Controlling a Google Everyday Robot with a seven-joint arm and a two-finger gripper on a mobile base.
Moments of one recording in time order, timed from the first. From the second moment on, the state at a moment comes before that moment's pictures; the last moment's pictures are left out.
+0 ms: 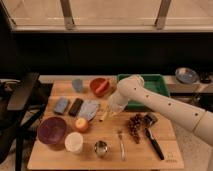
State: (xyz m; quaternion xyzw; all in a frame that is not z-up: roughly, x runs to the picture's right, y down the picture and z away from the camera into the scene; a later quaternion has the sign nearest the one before) arm 0.027 0.125 0.799 -0.22 -0.28 -0.26 0.90
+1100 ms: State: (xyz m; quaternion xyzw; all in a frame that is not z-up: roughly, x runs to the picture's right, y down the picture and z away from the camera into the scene) arm 0.022 0.134 0.805 -0.21 -0.30 -0.26 0.89
